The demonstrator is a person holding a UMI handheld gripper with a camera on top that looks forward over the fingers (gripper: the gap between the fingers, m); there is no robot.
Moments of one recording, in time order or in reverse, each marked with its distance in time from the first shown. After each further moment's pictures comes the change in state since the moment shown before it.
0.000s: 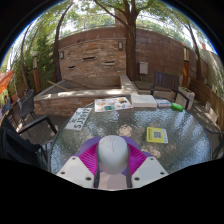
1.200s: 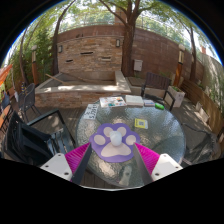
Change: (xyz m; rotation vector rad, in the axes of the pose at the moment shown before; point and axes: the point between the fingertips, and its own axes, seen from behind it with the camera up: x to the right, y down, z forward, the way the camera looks) arm -0.048 -0.010 -0.234 -0.092 0.095 -0.036
